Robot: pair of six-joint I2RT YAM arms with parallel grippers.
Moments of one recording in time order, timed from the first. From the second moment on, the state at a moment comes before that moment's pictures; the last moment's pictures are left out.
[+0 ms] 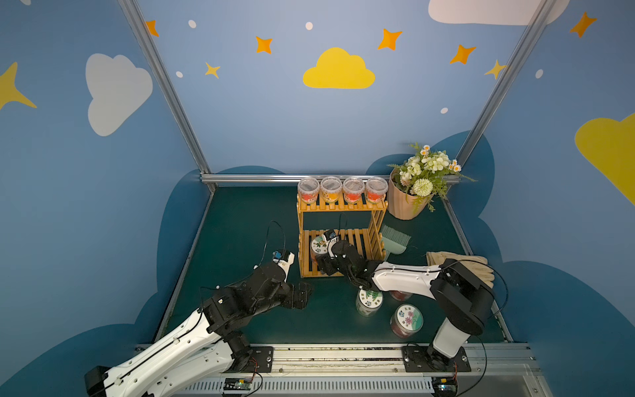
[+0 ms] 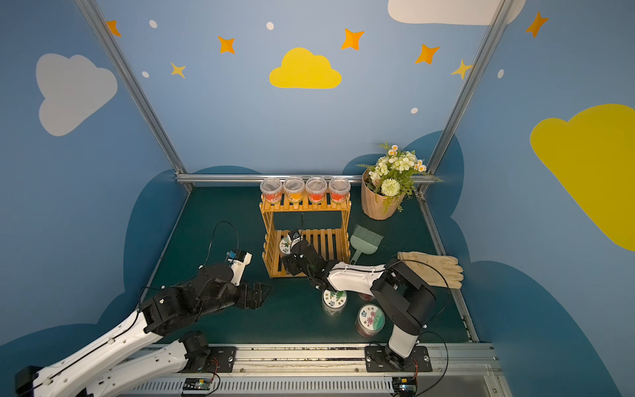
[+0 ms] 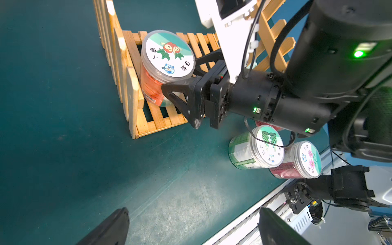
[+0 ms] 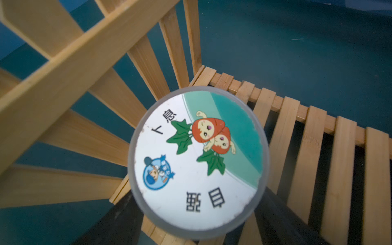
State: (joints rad) left arm -0.88 0.72 0.77 -0.79 -0.07 -0.63; right arm 0.95 1.73 0.93 0.19 0.23 0.28
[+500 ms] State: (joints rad) left arm -0.87 0.71 0.77 -0.79 -0.09 -0.62; right arm 0.93 1.83 0.99 0.29 0.24 0.29
